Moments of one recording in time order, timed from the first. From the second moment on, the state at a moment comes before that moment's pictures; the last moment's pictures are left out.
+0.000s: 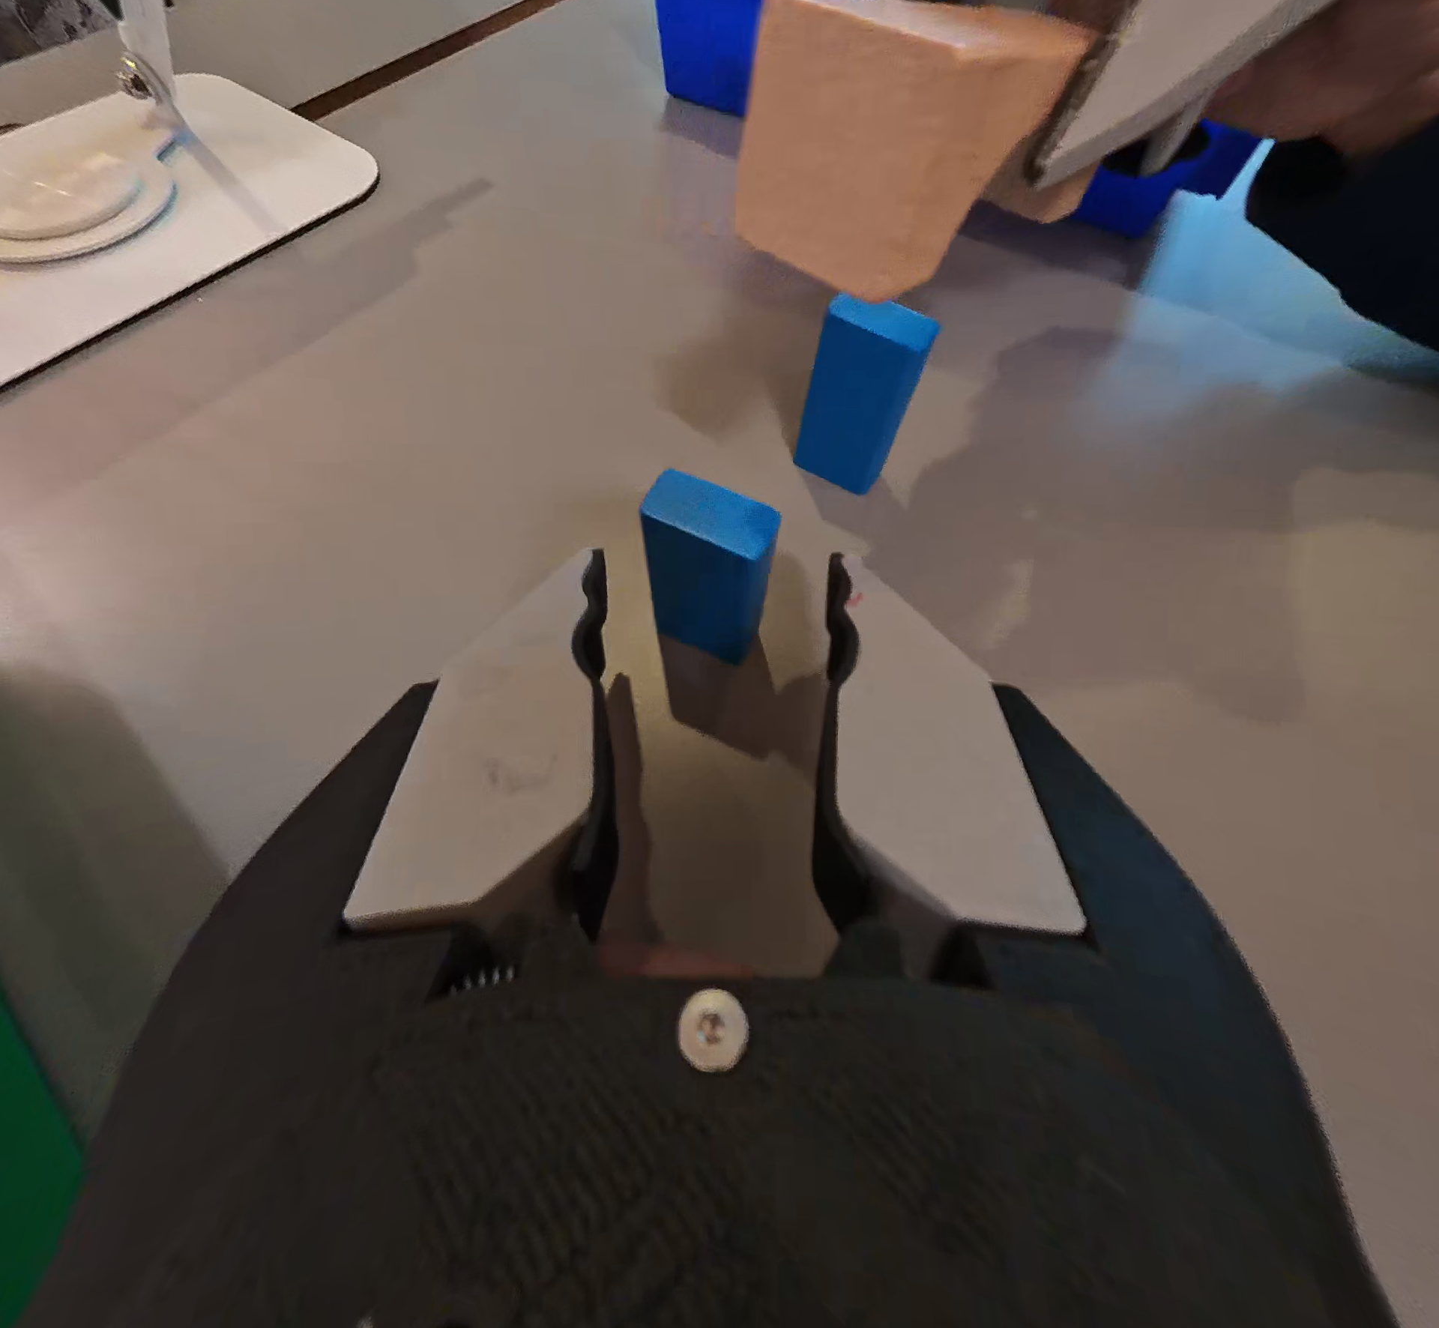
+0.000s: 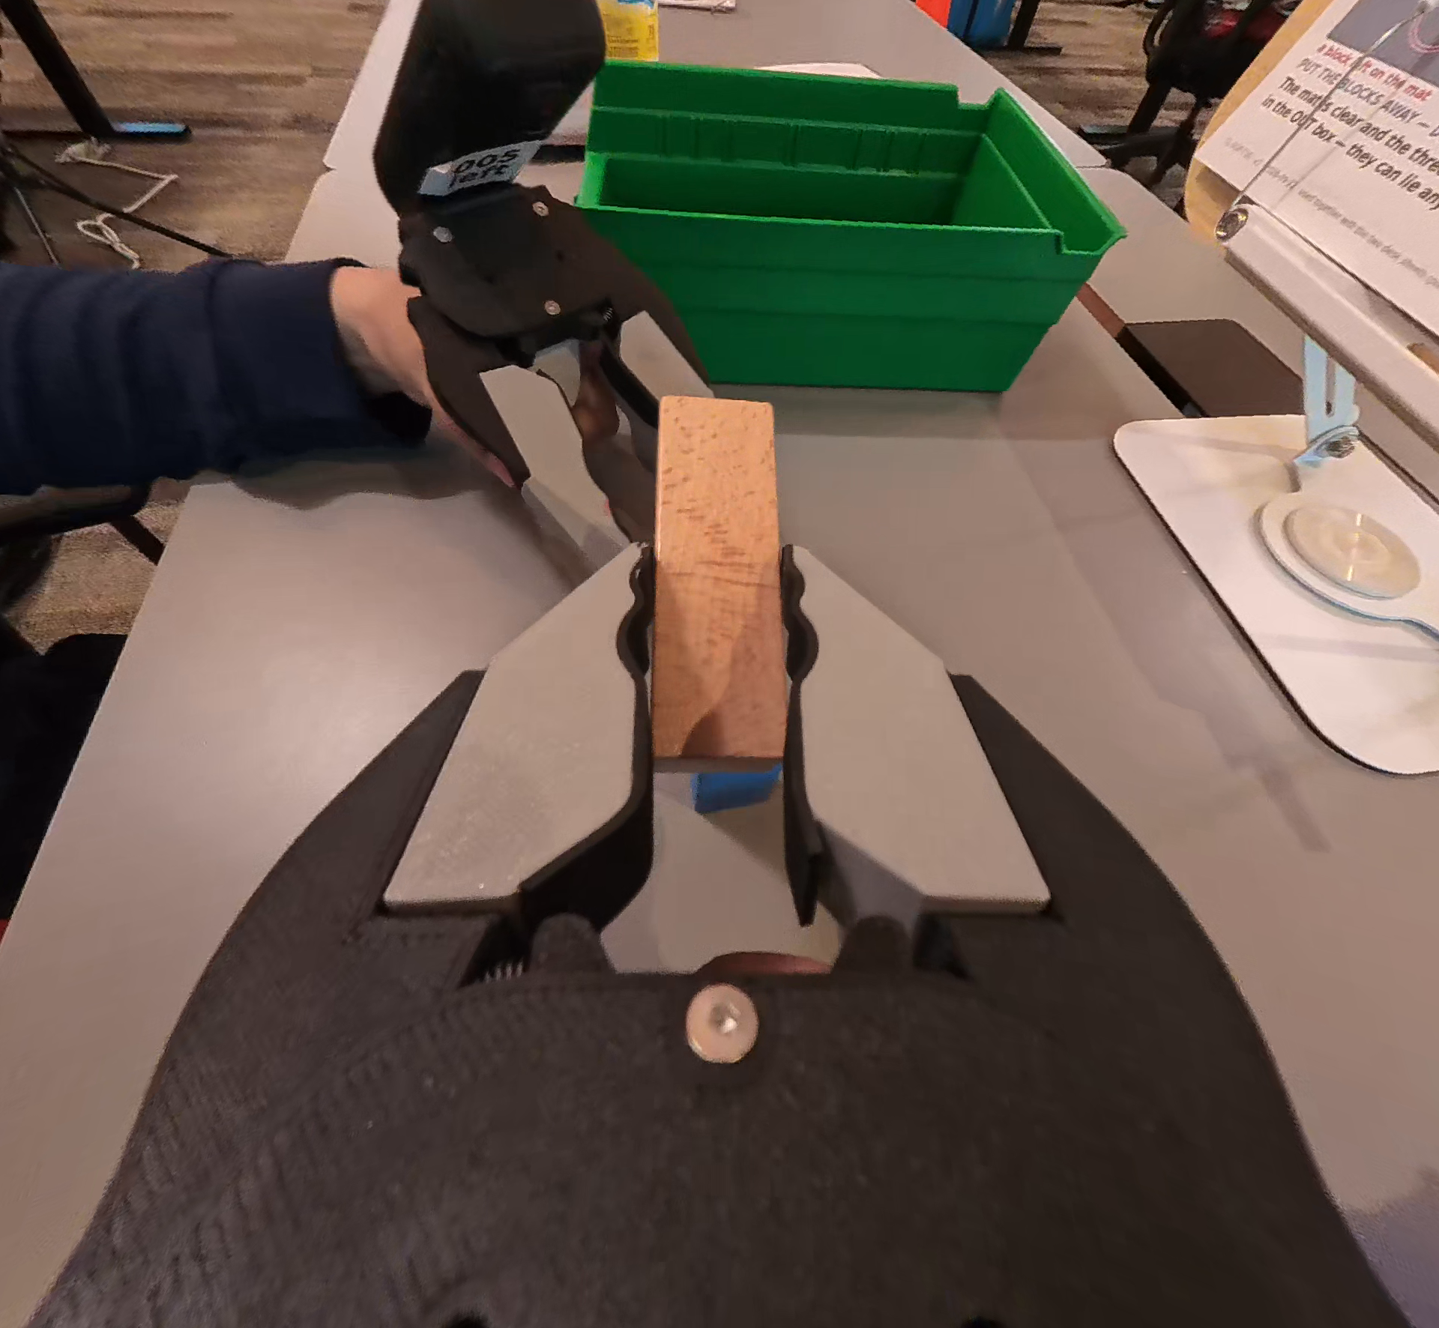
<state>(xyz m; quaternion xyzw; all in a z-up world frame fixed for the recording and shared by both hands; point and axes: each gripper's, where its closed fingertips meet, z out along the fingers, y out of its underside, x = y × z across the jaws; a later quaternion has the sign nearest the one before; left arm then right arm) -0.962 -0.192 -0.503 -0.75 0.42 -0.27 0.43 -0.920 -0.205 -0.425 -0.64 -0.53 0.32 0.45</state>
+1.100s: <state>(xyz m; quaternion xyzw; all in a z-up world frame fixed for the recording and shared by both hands) -0.967 -0.189 -0.525 -0.75 0.48 -0.25 0.37 -0.912 -0.200 -0.436 -0.66 -0.49 0.34 0.45</state>
